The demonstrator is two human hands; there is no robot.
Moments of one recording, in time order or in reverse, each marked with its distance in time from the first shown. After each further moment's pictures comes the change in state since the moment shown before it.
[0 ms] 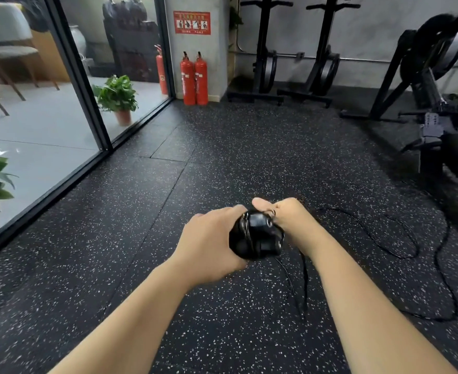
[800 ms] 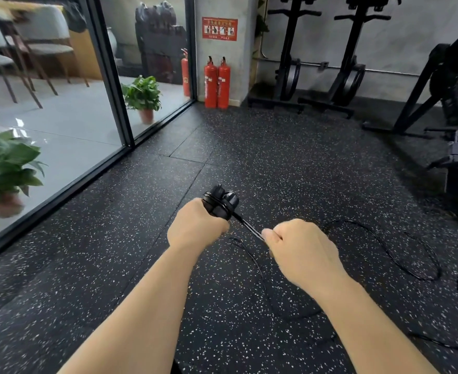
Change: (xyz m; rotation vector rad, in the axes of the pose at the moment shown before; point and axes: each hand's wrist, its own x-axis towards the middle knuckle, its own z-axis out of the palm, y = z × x) left_hand 0.017 -0.052 -0.010 -0.180 0.102 -0.821; right_hand -0.060 -0.039 0.027 -0.651 0.113 -0.107
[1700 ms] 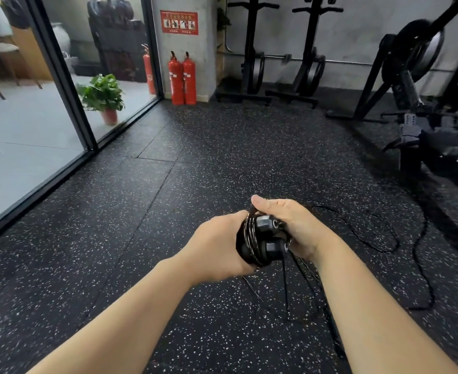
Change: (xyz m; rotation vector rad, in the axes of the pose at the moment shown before) left_hand -0.065 0.040 0.039 0.137 -0.316 0.825; right_hand 0.025 0.075 -0.007 1.247 -0.403 0.031
